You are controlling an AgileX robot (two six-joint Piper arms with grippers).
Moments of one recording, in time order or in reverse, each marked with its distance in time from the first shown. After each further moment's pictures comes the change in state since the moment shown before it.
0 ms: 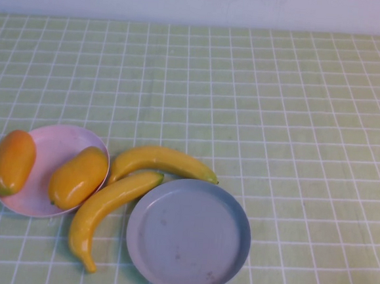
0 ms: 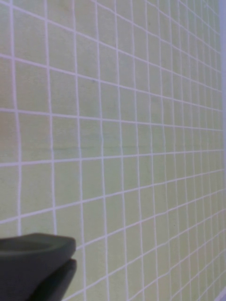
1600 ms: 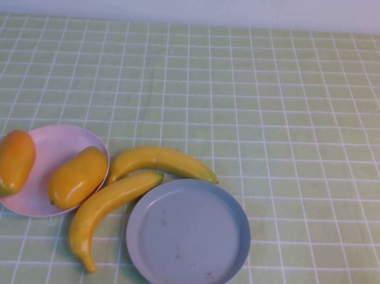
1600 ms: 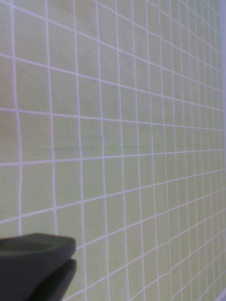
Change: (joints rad) right arm 0.000 0.000 0.002 0.000 0.000 0.000; left arm 0.137 -0.282 0.338 -0.083 -0.030 0.077
